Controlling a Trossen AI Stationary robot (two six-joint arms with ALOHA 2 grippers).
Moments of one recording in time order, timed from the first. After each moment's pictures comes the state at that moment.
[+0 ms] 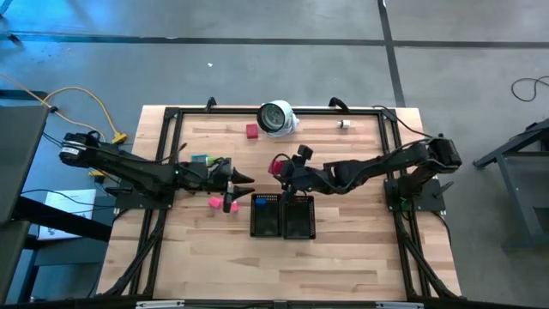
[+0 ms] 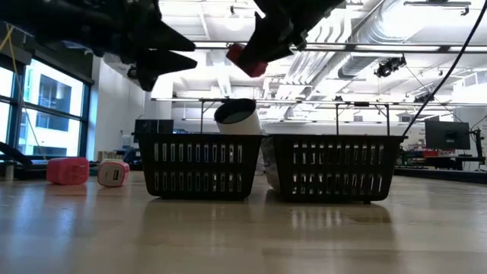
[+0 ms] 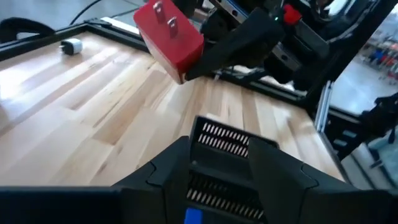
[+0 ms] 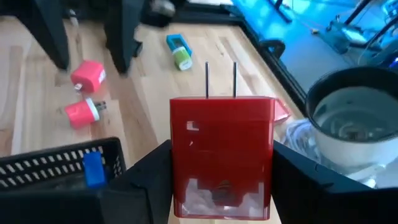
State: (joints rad) left arm -0.13 1.12 0.43 0.56 -0.17 -0.38; right arm 0.14 1.63 1.19 -0.17 0.57 0.10
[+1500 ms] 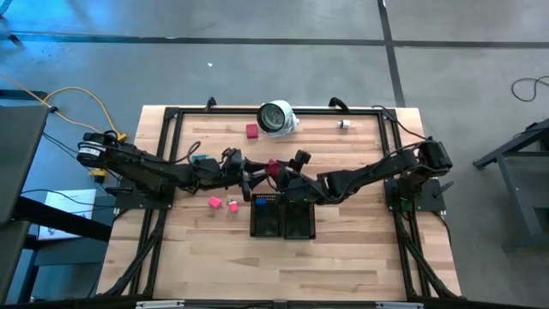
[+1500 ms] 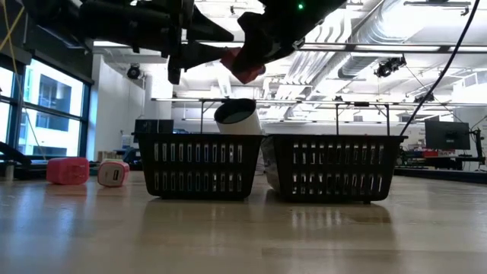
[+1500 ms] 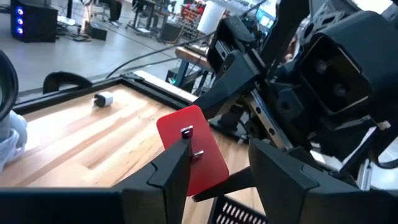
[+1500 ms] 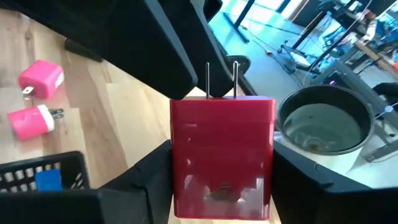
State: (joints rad) left arm -0.09 1.36 0.56 0.81 -0.32 -0.40; right arm 0.20 1.72 1.18 -0.01 0.78 -0.01
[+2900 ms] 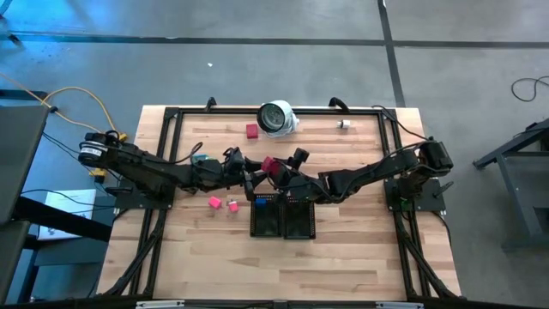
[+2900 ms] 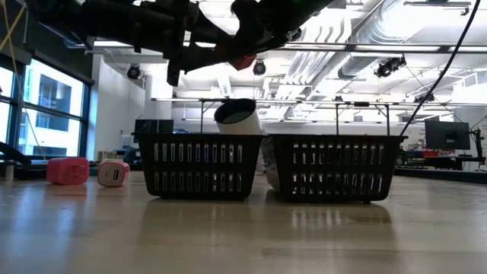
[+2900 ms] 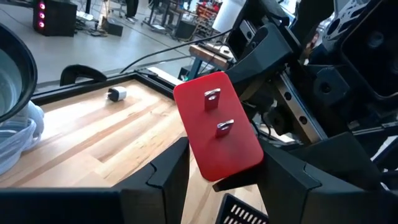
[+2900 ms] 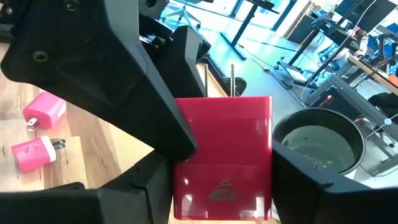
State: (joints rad) left arm -0.08 1.36 0.58 0.79 -0.40 -0.43; right arm 0.21 1.72 1.19 0.08 0.78 -0.05
